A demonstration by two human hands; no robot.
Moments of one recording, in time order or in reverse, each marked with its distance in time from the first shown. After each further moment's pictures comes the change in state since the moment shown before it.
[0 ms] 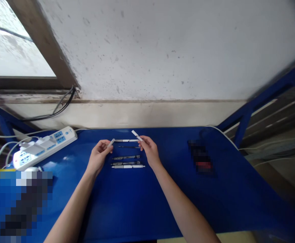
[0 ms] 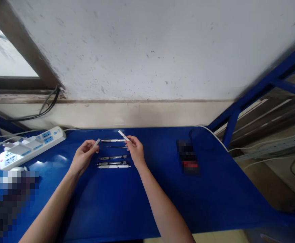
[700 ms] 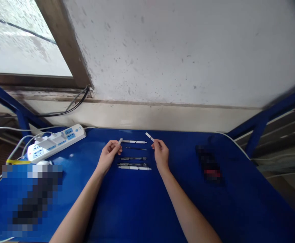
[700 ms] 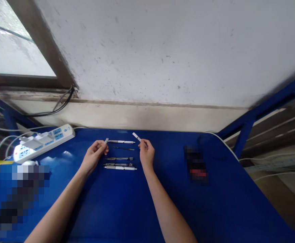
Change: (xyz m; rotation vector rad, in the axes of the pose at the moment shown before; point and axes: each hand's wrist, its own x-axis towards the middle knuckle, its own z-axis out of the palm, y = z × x) left_hand -0.003 -0.004 0.003 0.028 -0.048 0.004; right_hand 0.004 0.003 -0.012 -0.316 0.267 -0.120
